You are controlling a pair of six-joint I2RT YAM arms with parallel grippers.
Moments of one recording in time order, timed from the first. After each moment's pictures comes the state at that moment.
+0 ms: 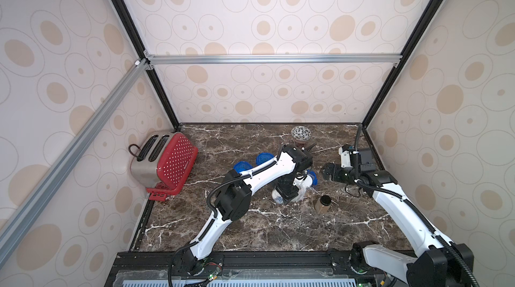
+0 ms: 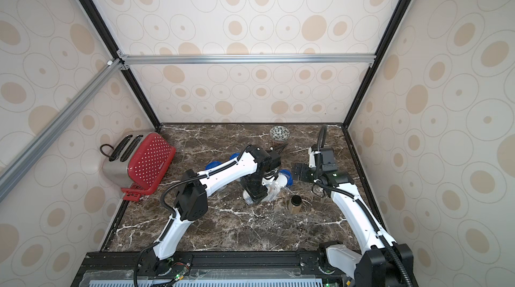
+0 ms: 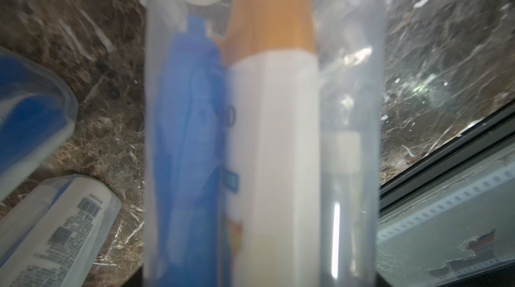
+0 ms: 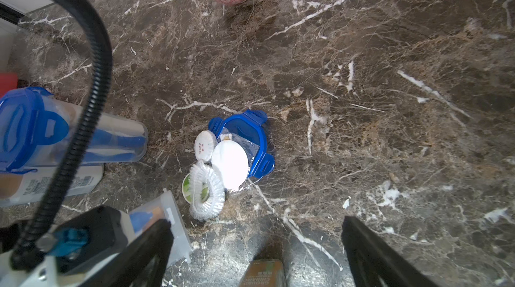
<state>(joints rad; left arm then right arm) -0.93 2.27 2.11 -1.60 0.04 0.05 0.14 1.13 0.90 -0.62 -0.13 0.30</state>
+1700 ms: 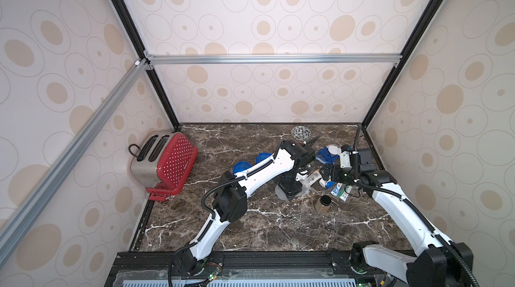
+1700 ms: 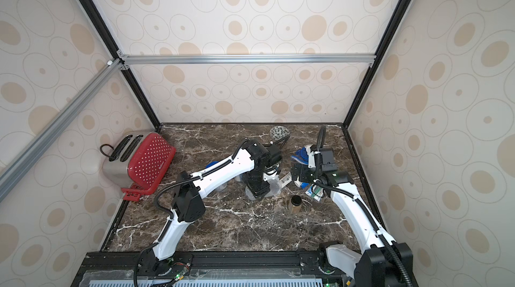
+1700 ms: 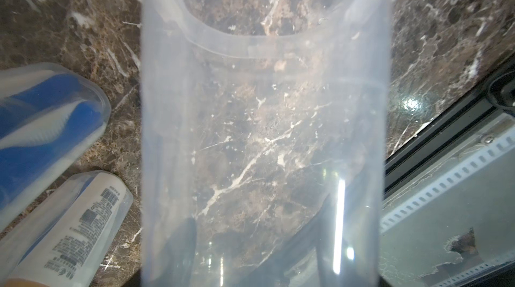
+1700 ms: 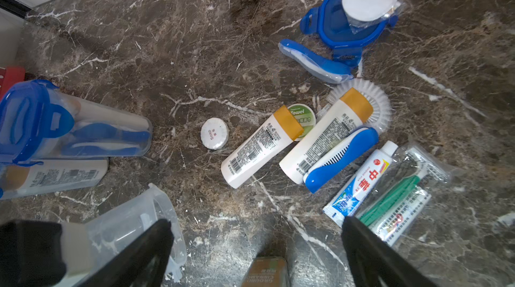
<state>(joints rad) -0.94 2.24 2.22 -1.60 0.07 0.04 0.14 1.14 0.89 -0.63 -0.16 0.30</state>
